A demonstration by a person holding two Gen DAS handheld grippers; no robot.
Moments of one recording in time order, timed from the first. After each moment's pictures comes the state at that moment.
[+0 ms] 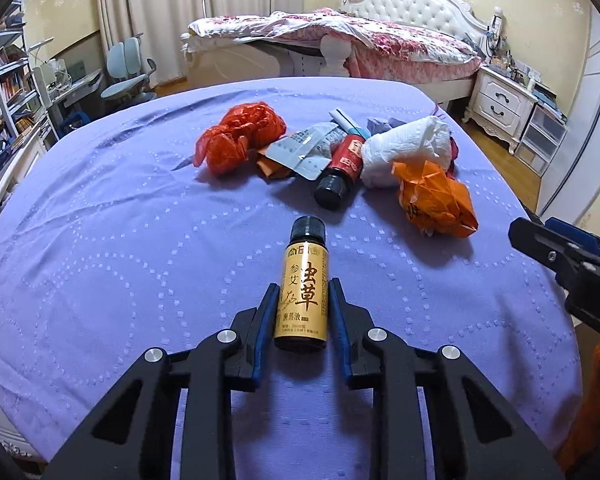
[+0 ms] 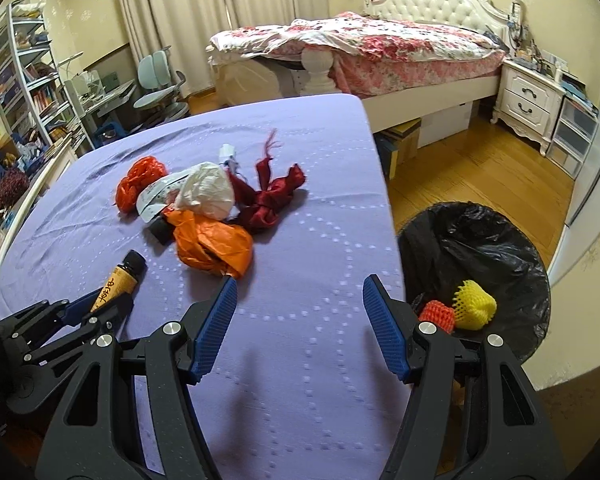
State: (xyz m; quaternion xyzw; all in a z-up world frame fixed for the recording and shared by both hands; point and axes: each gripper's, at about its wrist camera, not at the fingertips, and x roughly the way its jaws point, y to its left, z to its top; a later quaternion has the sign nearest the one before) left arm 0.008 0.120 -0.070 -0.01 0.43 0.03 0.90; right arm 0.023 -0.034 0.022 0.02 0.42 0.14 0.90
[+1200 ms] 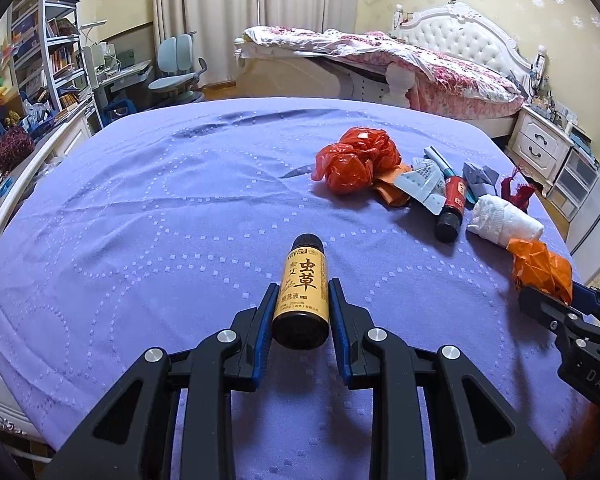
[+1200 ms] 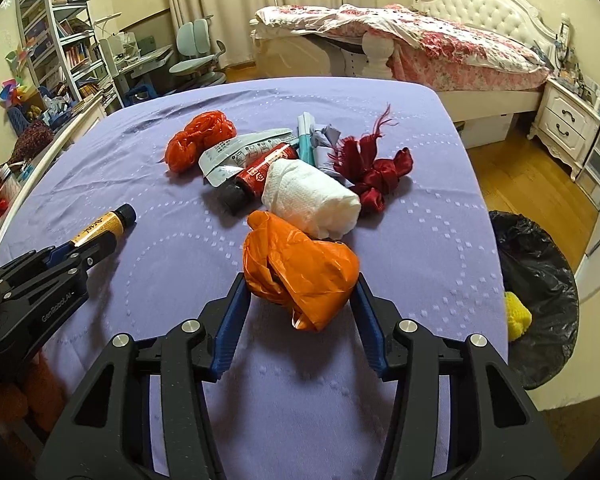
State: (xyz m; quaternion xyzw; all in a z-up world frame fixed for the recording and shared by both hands) left arm -0.003 0.188 -0.063 -0.05 0.40 0.10 0.91; right arm 0.012 0.028 0.012 -0.03 0.43 0.20 0.88
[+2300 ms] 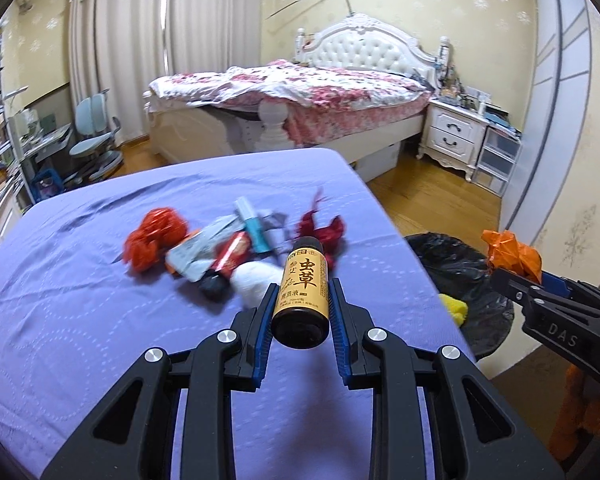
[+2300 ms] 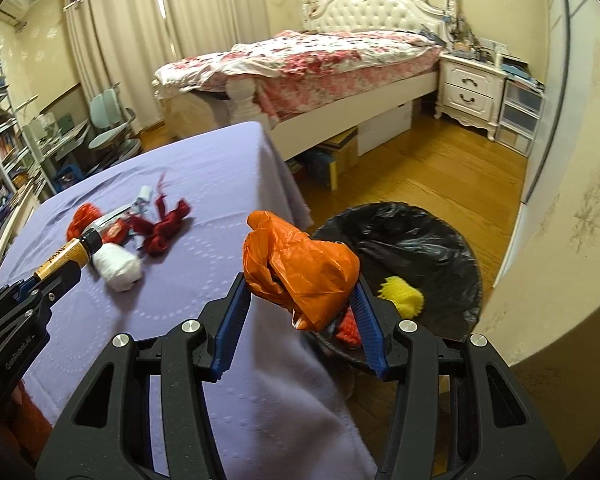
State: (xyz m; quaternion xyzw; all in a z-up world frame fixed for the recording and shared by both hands) left arm 0.014 0.041 -0.022 0.01 0.34 -0.05 0.94; right arm 0.014 -0.129 0.029 0.07 0.39 0.05 0.92
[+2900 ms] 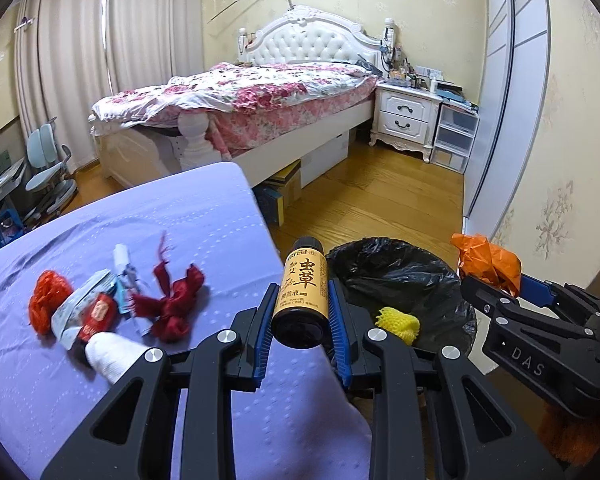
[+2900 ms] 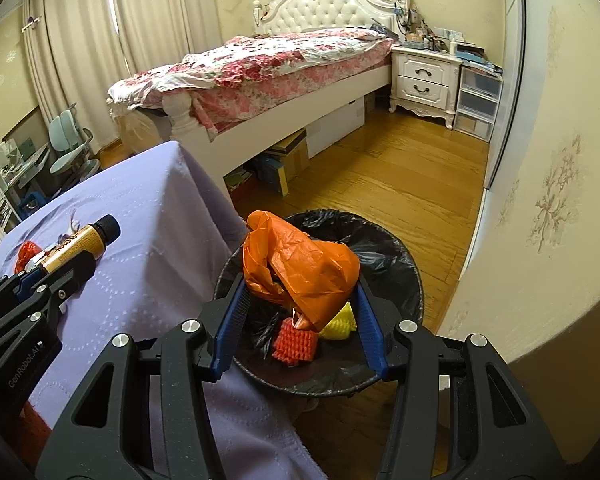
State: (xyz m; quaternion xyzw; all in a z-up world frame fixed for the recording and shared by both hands) left arm 0.061 -0.057 -0.029 0.05 0.34 -0.13 0.93; right arm 0.037 -0.203 0.013 0.09 0.39 -0.03 0.92
